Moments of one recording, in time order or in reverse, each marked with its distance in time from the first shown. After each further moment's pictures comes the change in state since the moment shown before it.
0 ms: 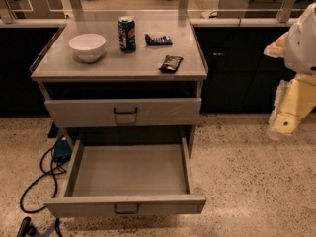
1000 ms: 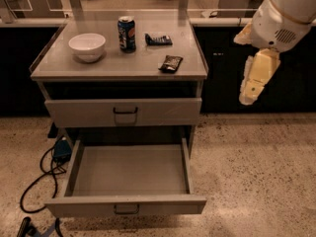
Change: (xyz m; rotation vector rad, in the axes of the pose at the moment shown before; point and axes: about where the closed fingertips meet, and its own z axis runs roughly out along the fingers) arm -0.028 -0.080 0.047 -0.070 -0.074 -0.062
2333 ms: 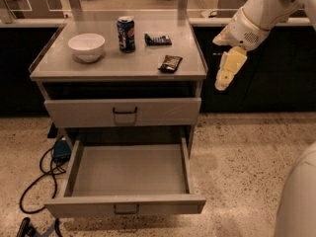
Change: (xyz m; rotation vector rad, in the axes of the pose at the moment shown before) arm -0.023 -0.089 0.077 -0.049 -0.160 -0.012
